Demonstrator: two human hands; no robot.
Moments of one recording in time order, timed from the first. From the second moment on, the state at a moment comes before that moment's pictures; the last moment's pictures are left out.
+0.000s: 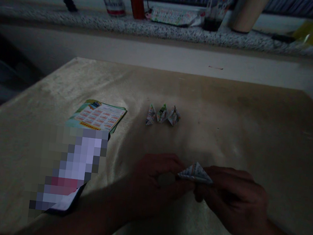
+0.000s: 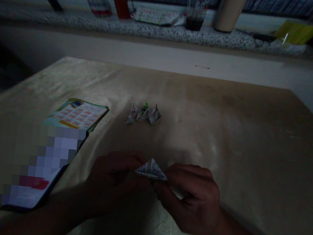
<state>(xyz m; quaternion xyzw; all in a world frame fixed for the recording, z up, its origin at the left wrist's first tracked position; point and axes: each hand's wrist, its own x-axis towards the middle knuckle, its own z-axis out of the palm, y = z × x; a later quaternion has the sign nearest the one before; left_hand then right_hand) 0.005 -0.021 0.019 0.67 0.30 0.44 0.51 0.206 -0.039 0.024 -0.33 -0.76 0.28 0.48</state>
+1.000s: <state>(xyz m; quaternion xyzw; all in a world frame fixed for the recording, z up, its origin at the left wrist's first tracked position) 0.002 -0.017 0.021 0.70 0.28 0.40 0.52 0.211 -0.035 0.021 -0.28 -0.79 0.35 0.42</state>
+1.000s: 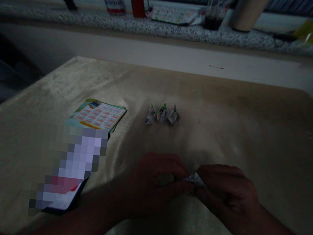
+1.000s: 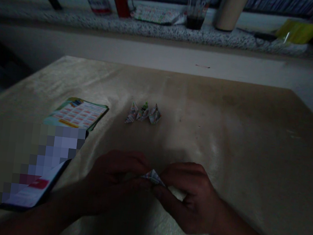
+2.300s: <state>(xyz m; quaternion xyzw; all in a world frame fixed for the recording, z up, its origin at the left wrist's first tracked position) 0.006 -0.020 0.020 0.67 0.32 0.35 0.57 0.213 -0.039 0.015 -0.31 -0.79 0.41 0.34</state>
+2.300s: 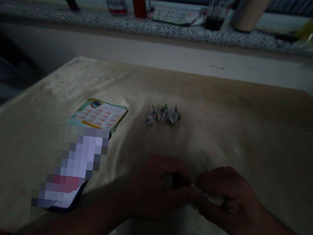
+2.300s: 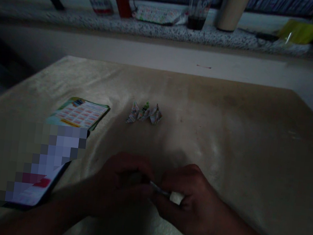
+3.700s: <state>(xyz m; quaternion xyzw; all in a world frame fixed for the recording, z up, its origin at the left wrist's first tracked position) 0.005 -0.017 0.019 0.52 0.37 0.34 0.69 0.213 -0.039 0.013 -0.36 -0.47 0.70 0.40</state>
